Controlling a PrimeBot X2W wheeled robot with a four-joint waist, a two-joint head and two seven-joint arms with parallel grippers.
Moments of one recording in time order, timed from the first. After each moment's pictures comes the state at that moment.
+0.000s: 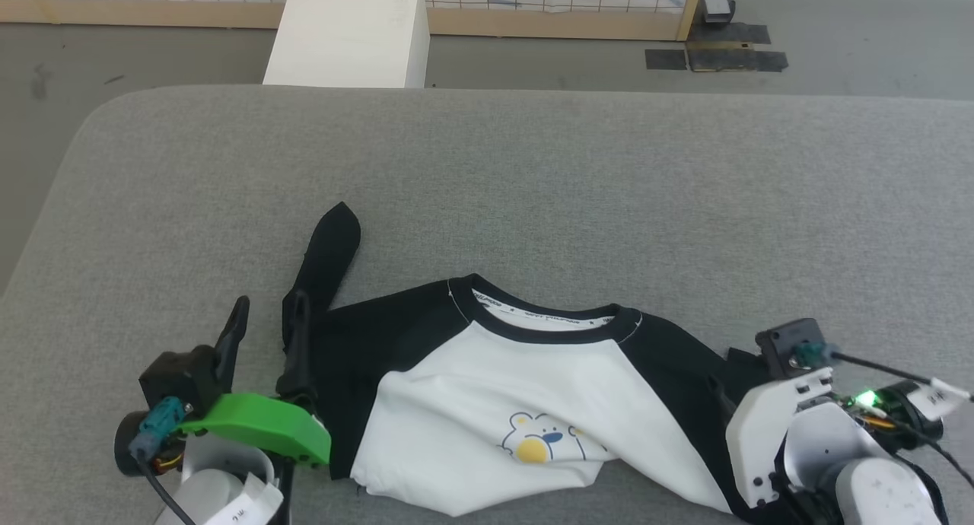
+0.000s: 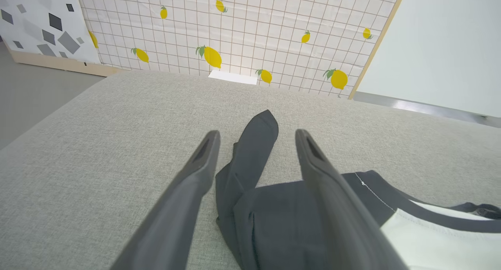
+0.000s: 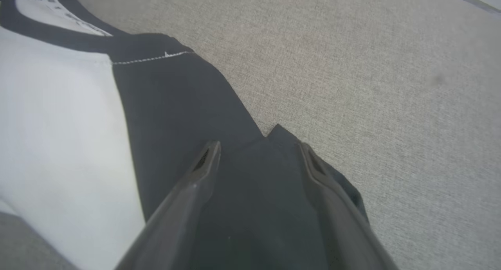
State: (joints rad) left arm -0.12 0.35 -0.34 0.10 -0.58 0.19 -0.23; right arm -0.06 -0.14 0.09 0.04 0.01 0.13 0.52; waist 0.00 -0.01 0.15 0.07
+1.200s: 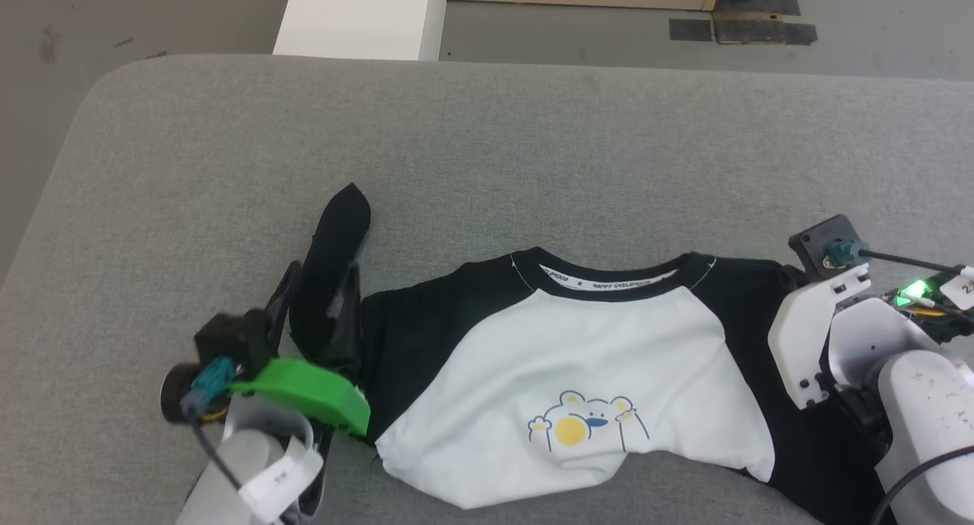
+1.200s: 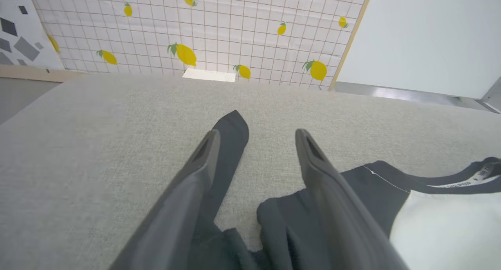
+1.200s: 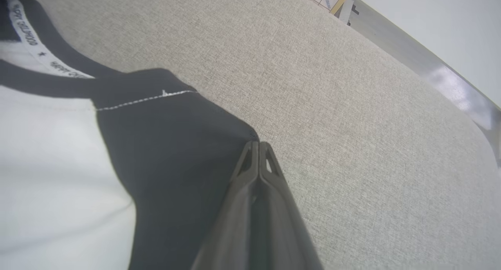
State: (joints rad) left arm -0.21 0.19 -0.24 0.21 -0.40 0.02 -0.22; right arm -0.34 -0.33 0.18 0.20 0.05 0.13 0.52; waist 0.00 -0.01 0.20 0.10
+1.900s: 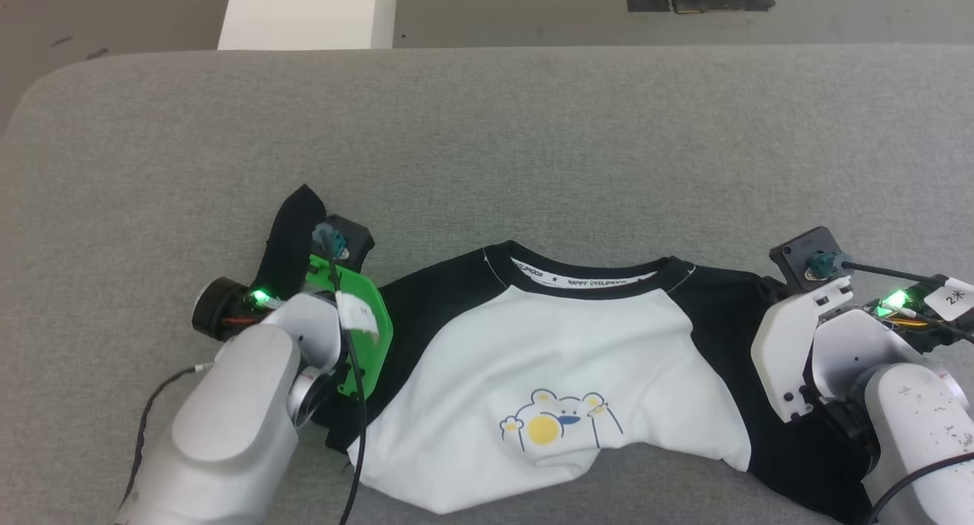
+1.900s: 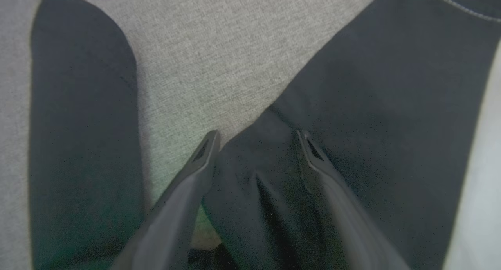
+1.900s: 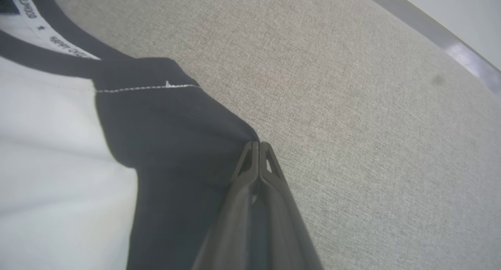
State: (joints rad) left arm -0.55 0.28 -0.50 0.49 -0.35 -0.11 0.51; right arm -0.30 -0.31 0.20 0.14 0.06 0.13 0.56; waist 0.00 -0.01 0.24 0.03
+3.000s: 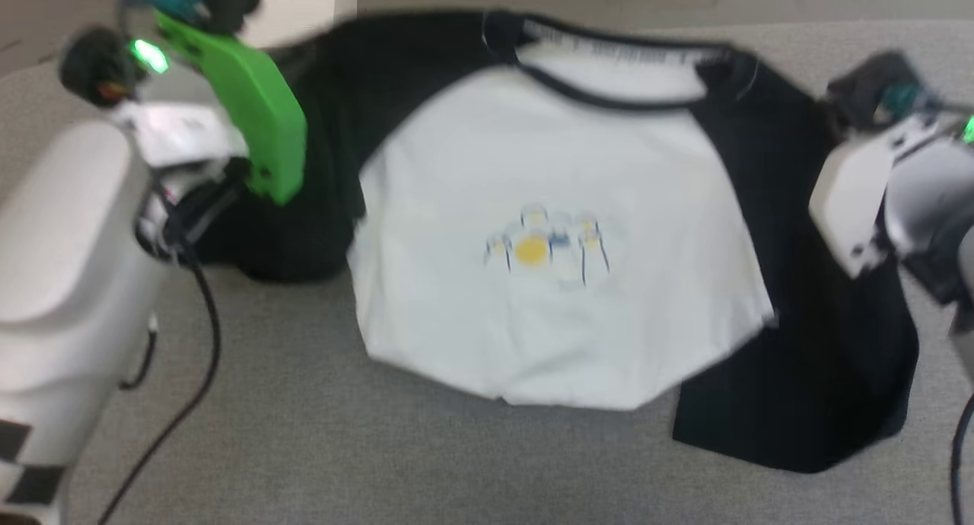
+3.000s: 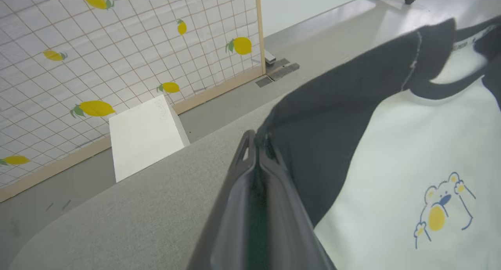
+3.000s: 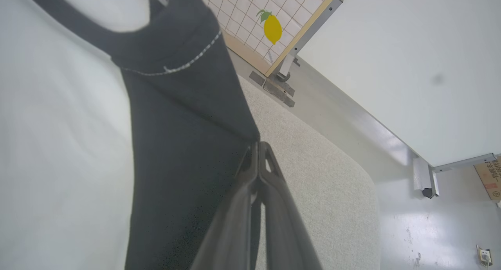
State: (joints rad) left arm -0.90 0.54 -0.57 0.18 -0.70 -0.13 0.45; right arm -0.62 -0.52 0.32 0.01 0.17 0.13 0.65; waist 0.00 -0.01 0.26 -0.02
